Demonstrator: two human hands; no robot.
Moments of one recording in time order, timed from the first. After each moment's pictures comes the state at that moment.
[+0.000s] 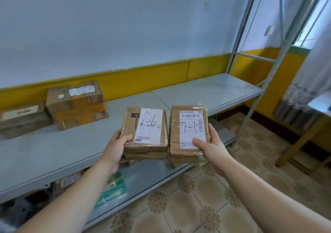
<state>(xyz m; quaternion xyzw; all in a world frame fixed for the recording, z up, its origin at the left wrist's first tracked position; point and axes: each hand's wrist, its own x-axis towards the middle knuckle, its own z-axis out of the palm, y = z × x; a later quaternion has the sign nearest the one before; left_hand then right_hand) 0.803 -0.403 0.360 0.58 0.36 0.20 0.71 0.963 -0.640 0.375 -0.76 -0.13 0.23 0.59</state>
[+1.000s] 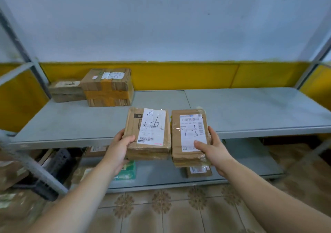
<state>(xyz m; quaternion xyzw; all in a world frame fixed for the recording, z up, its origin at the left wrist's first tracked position) 0.871 -0.454 0.340 0.45 0.47 0.35 0.67 1.115 -0.595 0.347 -0.72 -0.26 0.40 0.51</state>
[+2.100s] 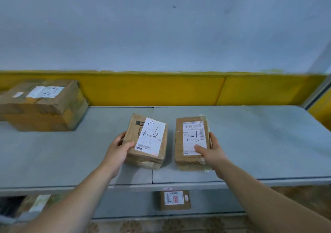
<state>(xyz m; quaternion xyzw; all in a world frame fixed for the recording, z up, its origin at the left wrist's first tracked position) 1.179 -0.346 0.306 0.51 0.56 0.33 0.57 1.436 -0.475 0.305 -0.75 -0.22 0.40 0.47</state>
